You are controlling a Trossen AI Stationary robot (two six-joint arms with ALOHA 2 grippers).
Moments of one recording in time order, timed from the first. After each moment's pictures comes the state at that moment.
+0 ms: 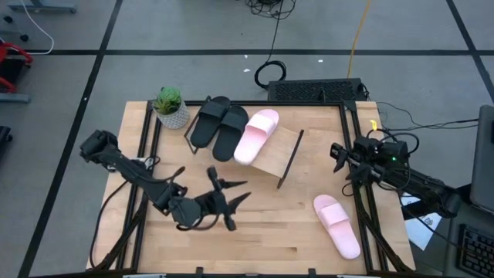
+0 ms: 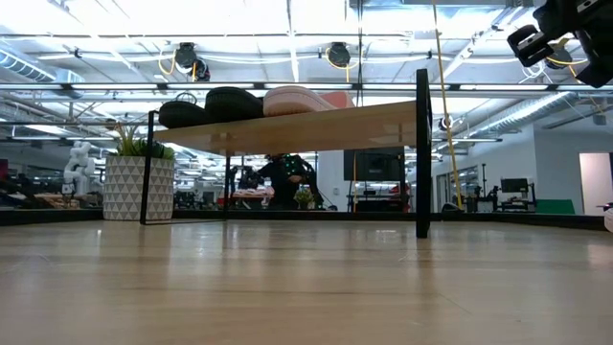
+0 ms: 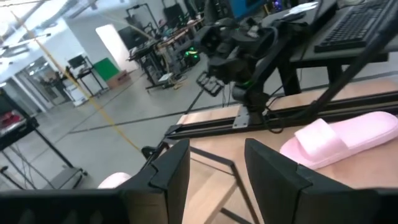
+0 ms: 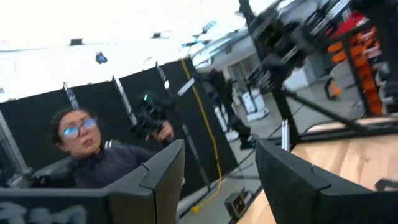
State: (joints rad) left arm -0.58 1.57 1.24 0.18 -0.96 0.25; right arm -0.67 0.31 0.04 1.13 -1.23 1.24
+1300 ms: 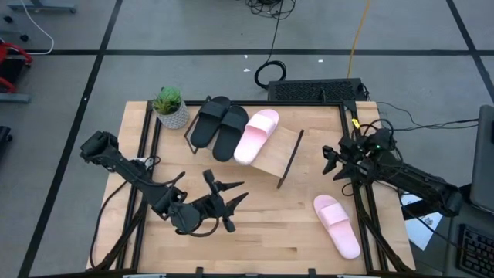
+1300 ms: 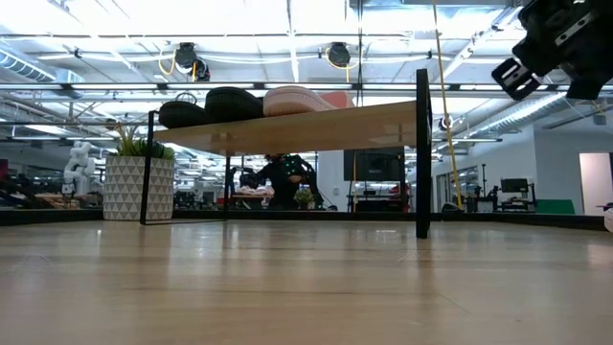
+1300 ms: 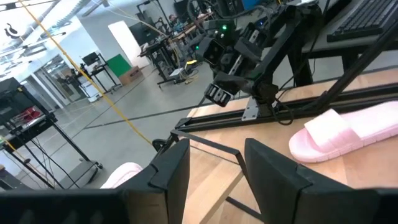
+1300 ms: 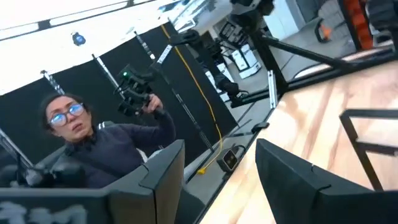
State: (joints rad) left arm -0.61 1.58 1.24 0.16 -1.05 0.24; right arm -0.68 0.39 0.09 0.68 -1.37 0.95
